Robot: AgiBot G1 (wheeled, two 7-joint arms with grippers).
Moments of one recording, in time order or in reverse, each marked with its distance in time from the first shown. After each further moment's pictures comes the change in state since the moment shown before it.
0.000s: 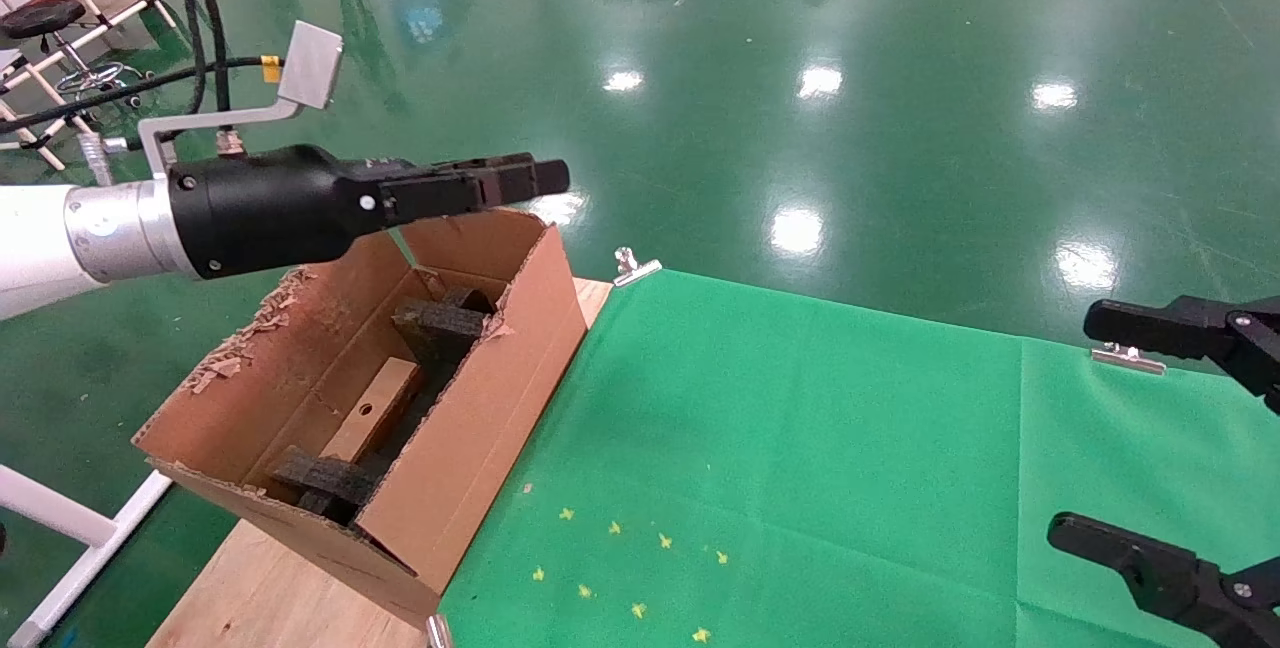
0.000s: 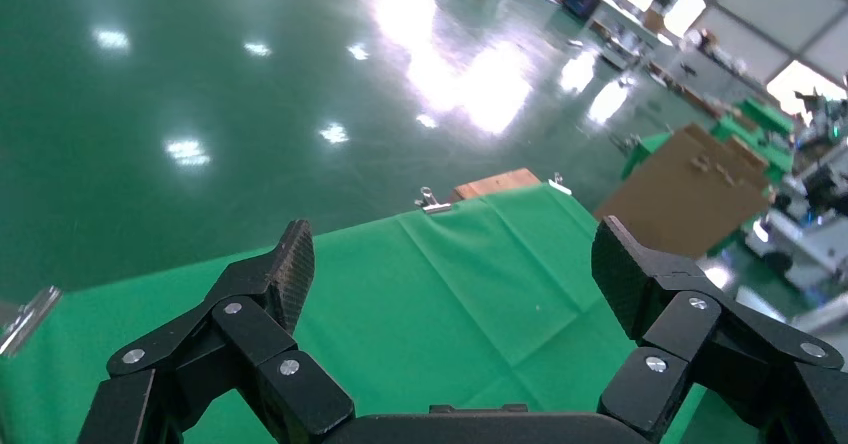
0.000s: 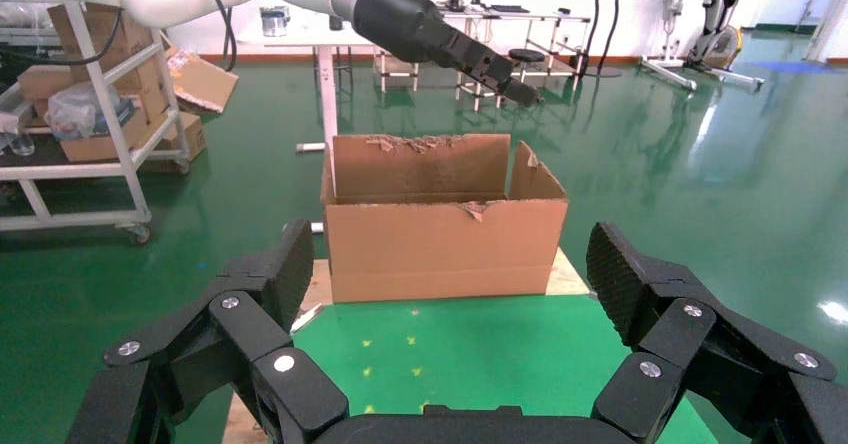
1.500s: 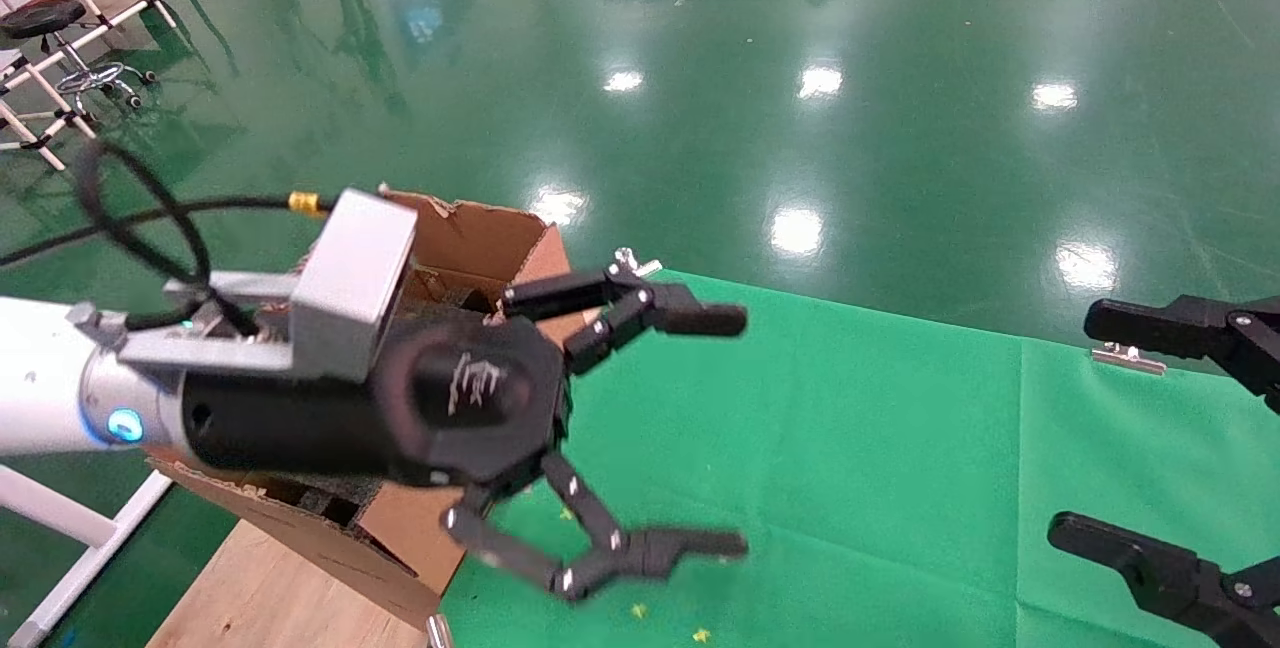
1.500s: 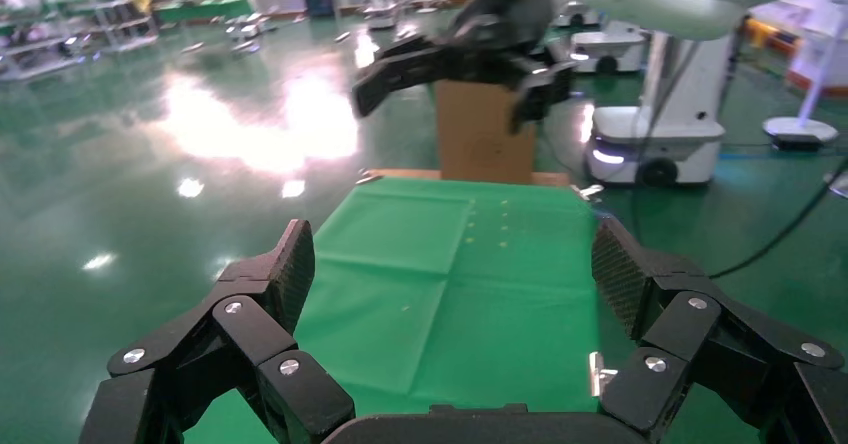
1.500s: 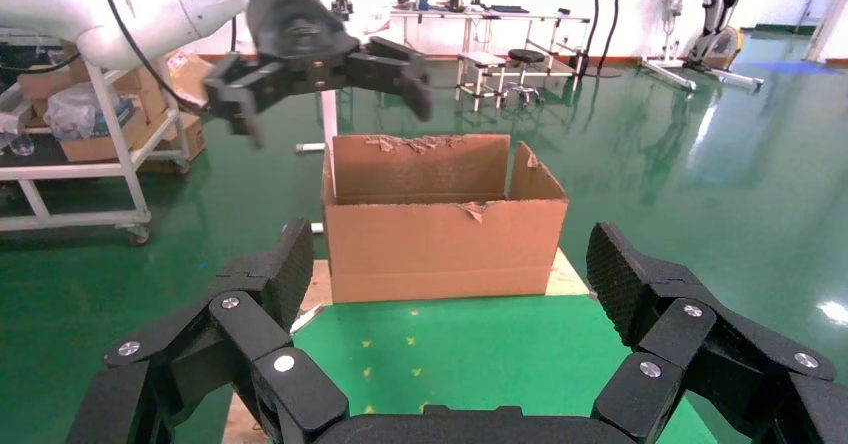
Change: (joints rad) left arm 0.398 -0.024 -0.115 -0.692 -0.288 -0.022 0.373; right arm 0.000 0.000 0.000 0.000 0.000 0.000 0.000
